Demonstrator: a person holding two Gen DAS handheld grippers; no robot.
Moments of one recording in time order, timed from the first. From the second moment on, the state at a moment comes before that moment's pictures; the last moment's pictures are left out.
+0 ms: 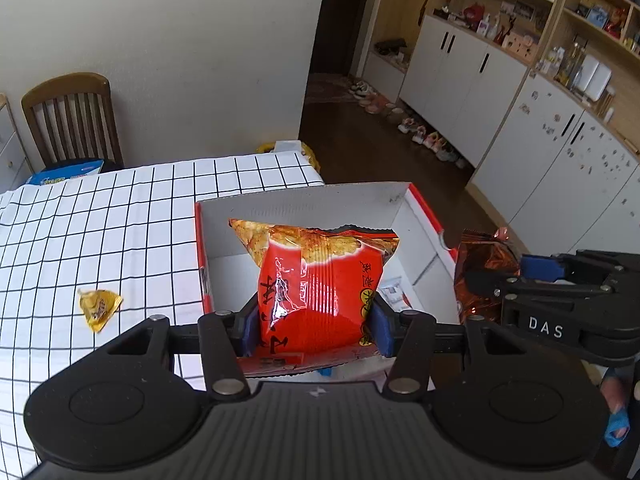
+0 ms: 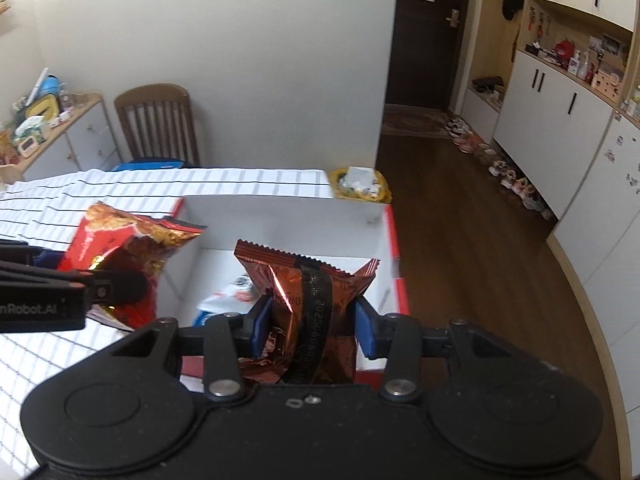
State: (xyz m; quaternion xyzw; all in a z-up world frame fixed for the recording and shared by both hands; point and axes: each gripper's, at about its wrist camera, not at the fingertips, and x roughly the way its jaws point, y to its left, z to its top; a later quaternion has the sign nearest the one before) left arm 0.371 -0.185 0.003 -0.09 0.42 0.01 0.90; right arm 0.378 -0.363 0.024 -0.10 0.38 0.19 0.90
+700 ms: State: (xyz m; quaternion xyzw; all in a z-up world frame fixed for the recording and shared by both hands) left arm 0.472 -0.184 -0.055 -0.05 0.50 0.04 0.87; right arm 0.448 -0.348 -0.041 -0.15 0.44 0.20 0.87
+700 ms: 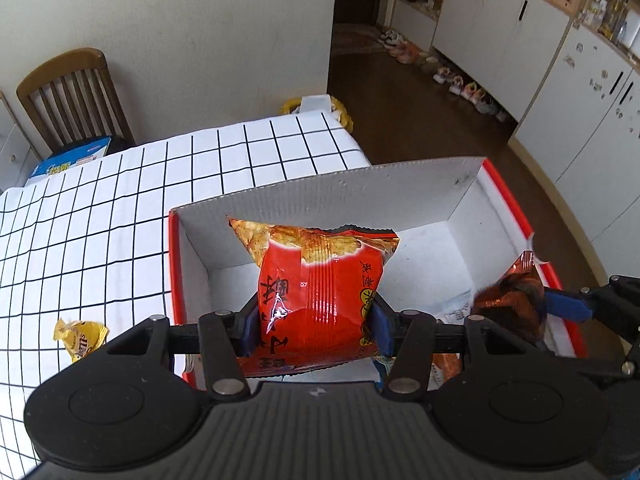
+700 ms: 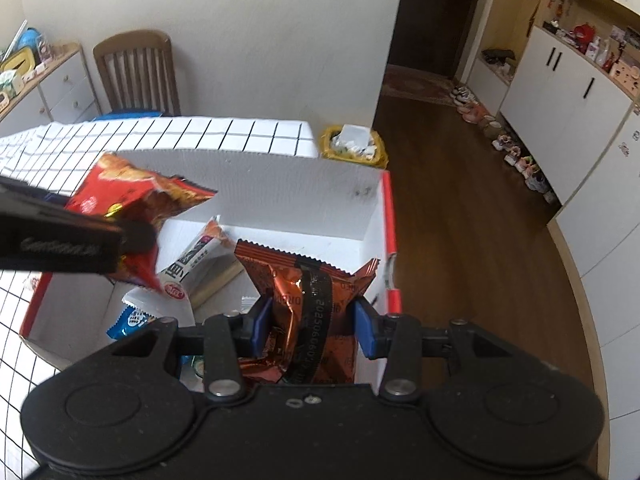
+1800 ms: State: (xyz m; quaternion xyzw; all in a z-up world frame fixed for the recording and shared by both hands) left arm 0.434 -0.176 -0.033 -0.07 0.46 0.04 0.88; right arm 0.442 -0.356 -0.033 -0.15 0.42 0.22 0.87
